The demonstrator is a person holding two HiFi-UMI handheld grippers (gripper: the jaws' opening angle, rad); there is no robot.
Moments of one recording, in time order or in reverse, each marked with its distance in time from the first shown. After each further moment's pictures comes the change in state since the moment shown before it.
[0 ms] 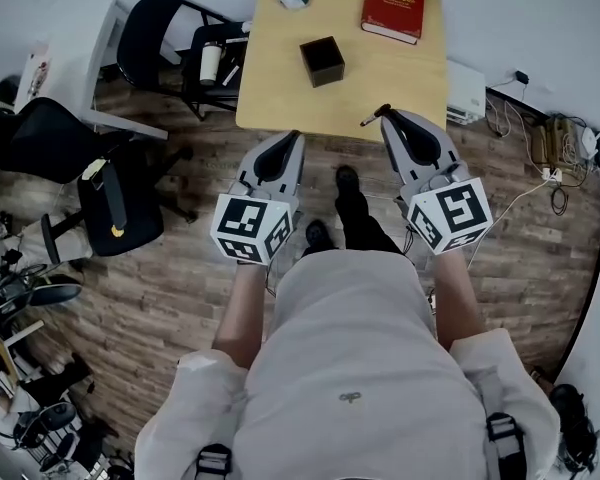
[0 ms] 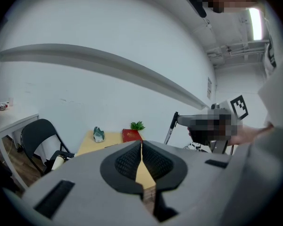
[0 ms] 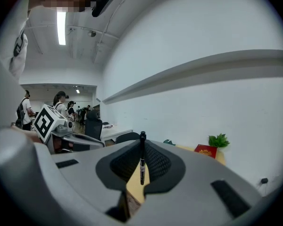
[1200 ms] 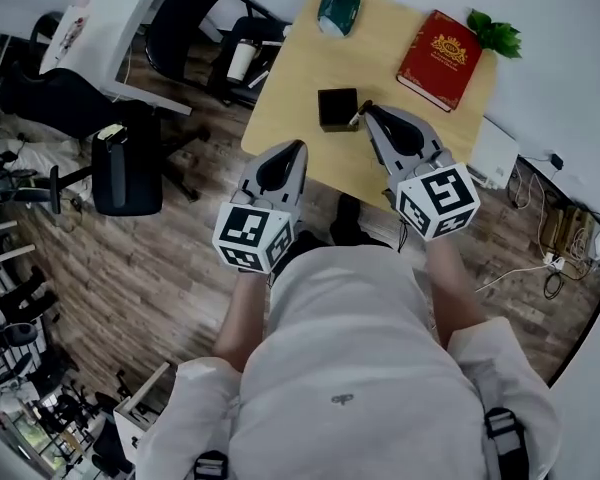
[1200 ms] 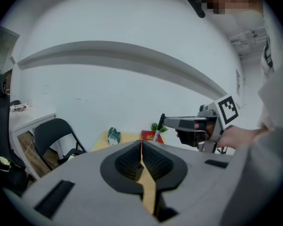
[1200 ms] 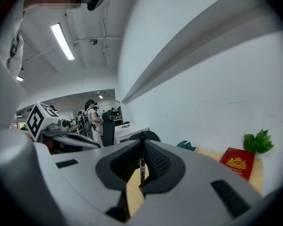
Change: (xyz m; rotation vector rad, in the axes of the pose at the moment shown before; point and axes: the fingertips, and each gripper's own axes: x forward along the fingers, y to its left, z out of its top) left arm 0.122 0.056 0.032 -0.072 0.036 0.273; right arm 0.163 -0.101 0.000 0.042 0.040 0.356
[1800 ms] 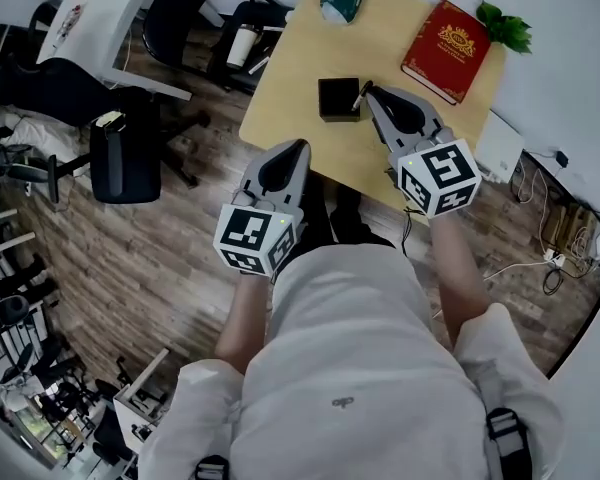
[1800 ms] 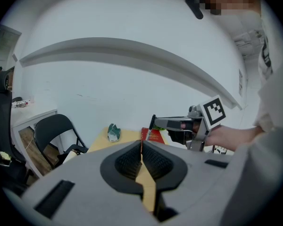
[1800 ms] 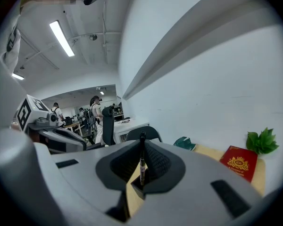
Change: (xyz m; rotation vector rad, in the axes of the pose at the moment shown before) left arm 0.004 -0.005 -0.012 -0.028 0.027 0.016; right arm 0.025 -0.024 -0.017 -0.013 0.054 0.023
